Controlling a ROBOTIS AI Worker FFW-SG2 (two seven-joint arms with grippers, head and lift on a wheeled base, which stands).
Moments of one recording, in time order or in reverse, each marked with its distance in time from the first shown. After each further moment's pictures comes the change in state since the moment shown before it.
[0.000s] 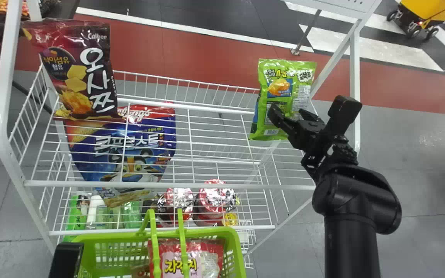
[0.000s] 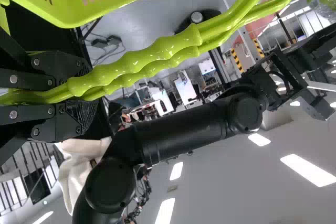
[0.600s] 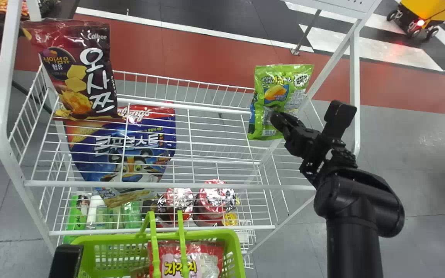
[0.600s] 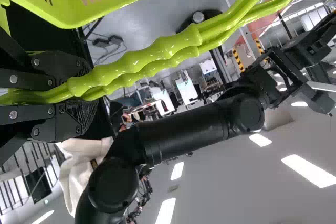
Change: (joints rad) left arm 0.008 0.005 -0.002 -0.005 0.002 0.000 0.001; right arm 0.041 -0.005 0.001 -0.040 -0.010 0.075 0.032
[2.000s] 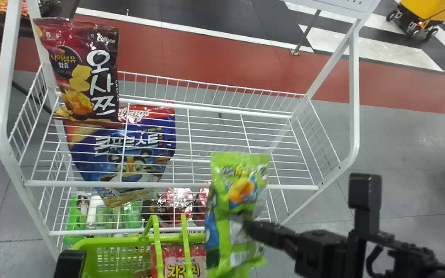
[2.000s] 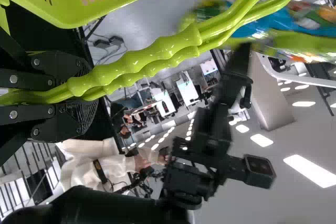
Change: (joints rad) left arm 0.028 -0.010 -0.010 -0.020 -0.019 -0.016 0.006; right arm 0.661 -0.007 -0.032 -1.036 -0.408 0.981 0.061
